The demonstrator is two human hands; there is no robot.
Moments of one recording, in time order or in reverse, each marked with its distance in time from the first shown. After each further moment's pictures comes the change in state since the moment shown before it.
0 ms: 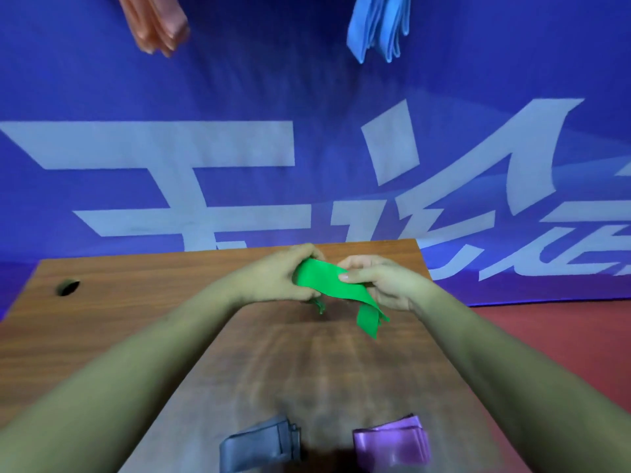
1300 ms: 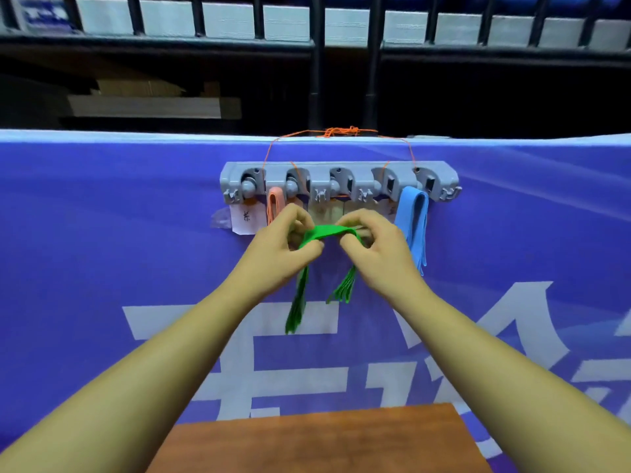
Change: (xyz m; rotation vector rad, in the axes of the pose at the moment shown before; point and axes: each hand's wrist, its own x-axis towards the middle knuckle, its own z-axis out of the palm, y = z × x) left_hand -0.055 0.160 -0.247 -0.023 0.723 0.350; right_hand -0.055 -0.277 0.190 -0.730 0.647 -1.156
